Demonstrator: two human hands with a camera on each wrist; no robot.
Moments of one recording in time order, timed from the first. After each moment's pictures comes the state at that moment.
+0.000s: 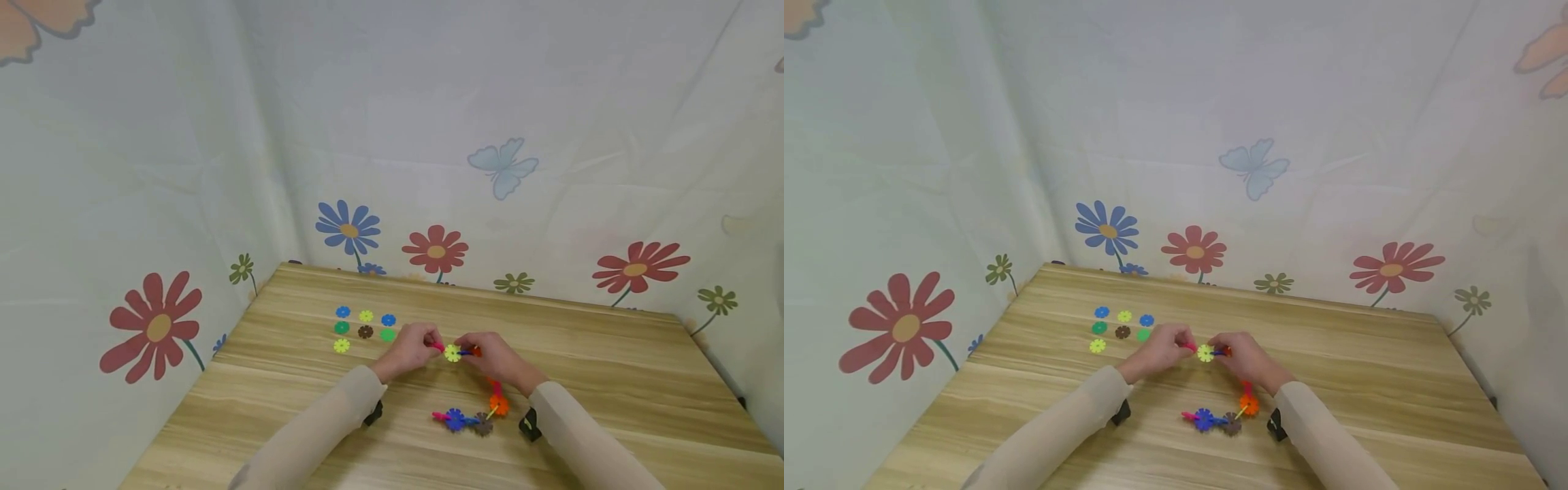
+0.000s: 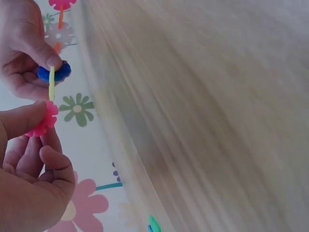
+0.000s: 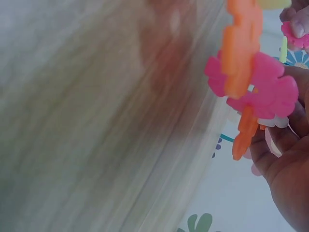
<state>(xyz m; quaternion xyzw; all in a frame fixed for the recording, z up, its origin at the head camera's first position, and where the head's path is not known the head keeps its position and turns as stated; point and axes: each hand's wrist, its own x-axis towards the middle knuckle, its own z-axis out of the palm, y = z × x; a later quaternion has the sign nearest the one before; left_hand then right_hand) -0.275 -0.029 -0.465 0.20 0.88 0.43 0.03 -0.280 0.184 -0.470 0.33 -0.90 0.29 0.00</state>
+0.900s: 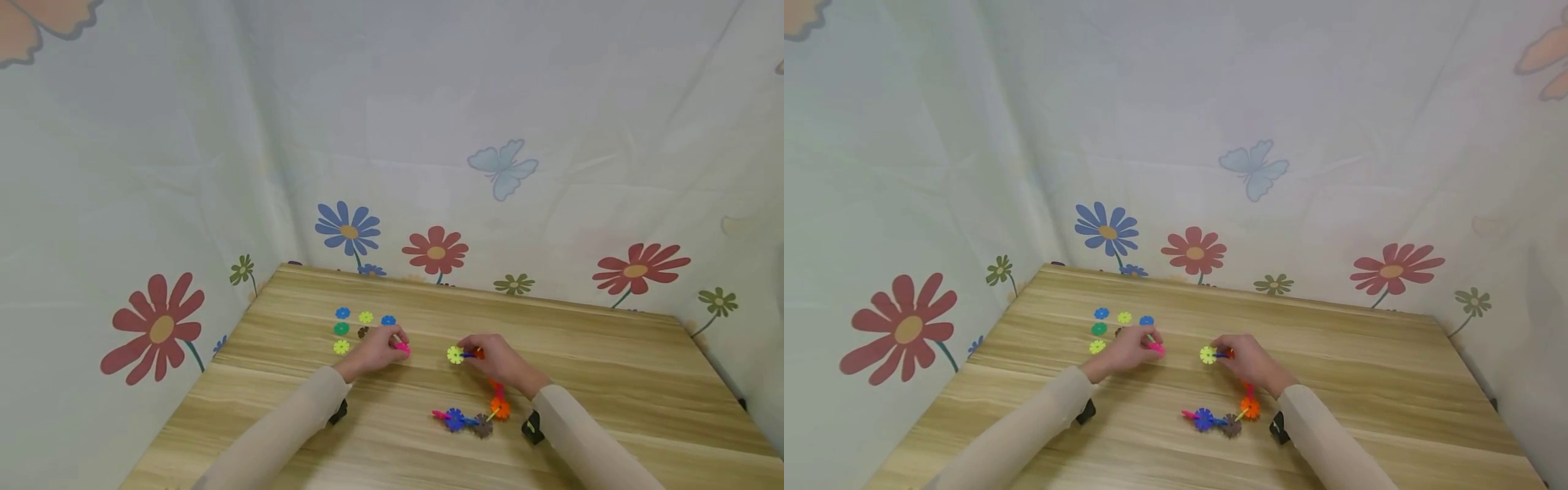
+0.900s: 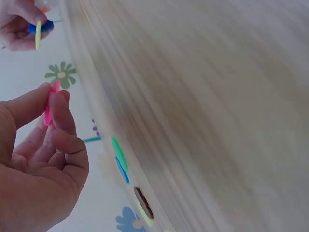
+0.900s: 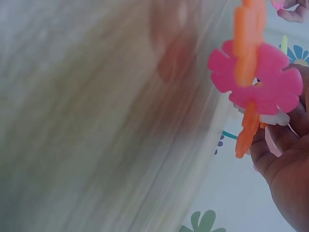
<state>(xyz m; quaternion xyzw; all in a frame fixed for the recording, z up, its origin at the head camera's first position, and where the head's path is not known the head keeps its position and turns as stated) -0.273 -0.093 -0.466 0.16 0.90 0.40 0.09 -0.279 0.189 -0.473 0.31 -0.90 0.29 -0.01</state>
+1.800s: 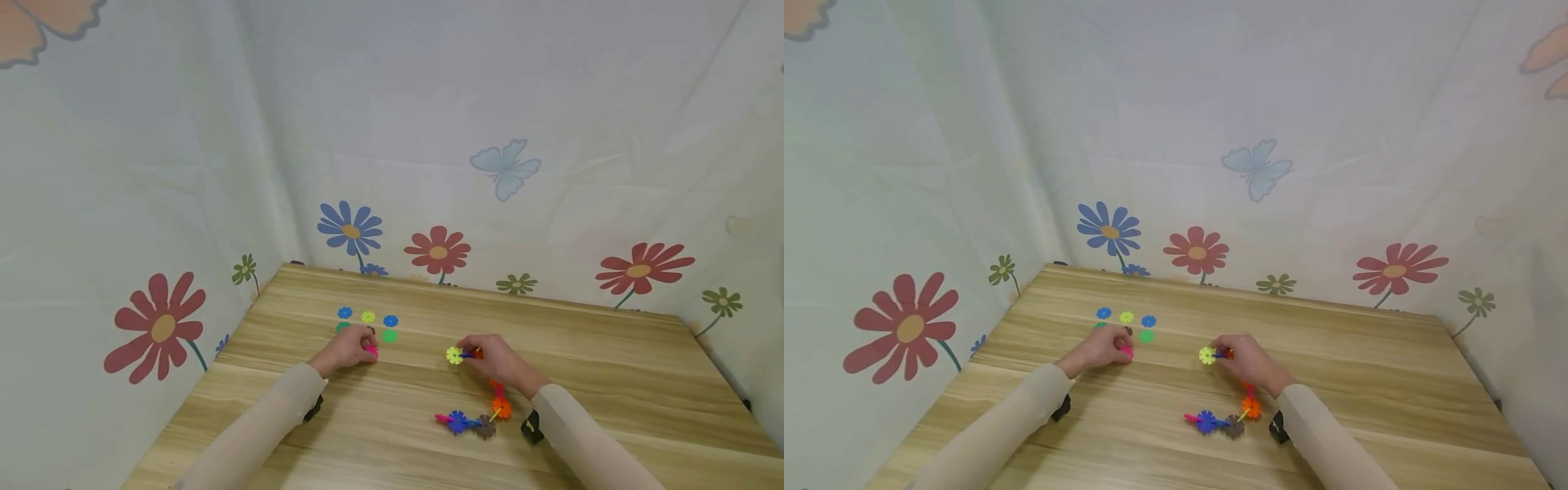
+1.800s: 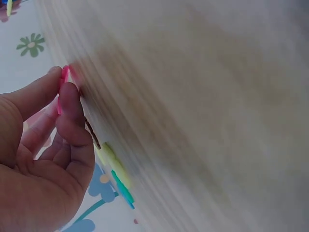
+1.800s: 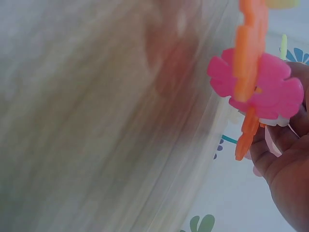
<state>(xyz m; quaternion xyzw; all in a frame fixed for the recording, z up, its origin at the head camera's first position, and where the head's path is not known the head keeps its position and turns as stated) -0.280 -0.149 -0.477 0.14 0.93 0.32 0.06 -0.280 0.184 -0.476 0.34 -0.89 0.29 0.00</state>
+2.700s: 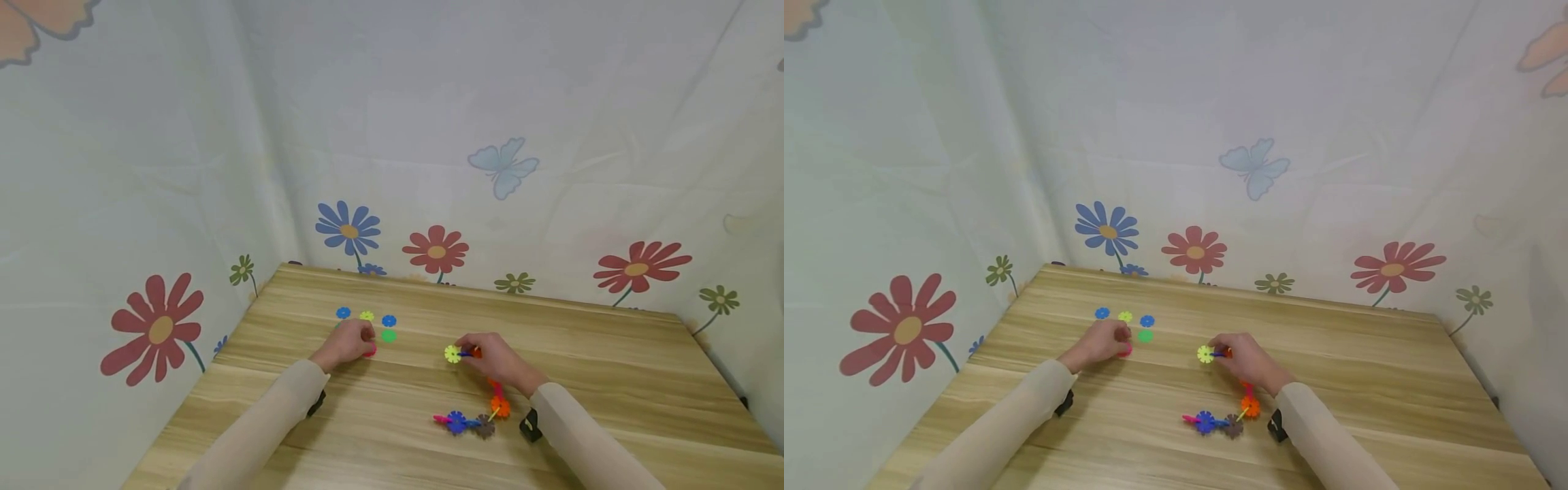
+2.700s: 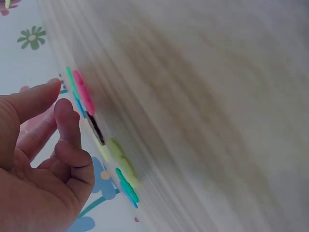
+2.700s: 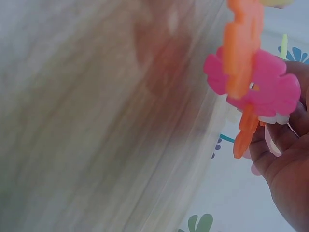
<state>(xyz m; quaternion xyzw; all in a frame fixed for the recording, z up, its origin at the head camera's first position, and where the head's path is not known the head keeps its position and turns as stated) -0.290 -0.144 -0.473 0.13 0.95 0.27 0.03 -0.278 0.182 -0.471 0.32 -0.90 0.28 0.00</state>
